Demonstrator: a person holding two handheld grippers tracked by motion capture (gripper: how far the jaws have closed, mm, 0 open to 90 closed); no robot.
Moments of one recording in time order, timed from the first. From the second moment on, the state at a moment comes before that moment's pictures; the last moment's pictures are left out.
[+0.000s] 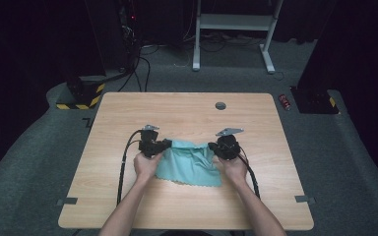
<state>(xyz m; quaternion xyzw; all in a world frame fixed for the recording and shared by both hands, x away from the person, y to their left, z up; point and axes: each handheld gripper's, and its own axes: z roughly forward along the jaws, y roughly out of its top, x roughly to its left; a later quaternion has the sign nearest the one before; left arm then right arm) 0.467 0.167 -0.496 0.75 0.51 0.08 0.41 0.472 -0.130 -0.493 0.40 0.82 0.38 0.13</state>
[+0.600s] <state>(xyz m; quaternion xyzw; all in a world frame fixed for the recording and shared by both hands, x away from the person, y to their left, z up) 0.411 0.180 -0.488 0.79 0.48 0.13 0.35 0.434 -0.132 -0.472 0.35 0.83 0.41 0.14</state>
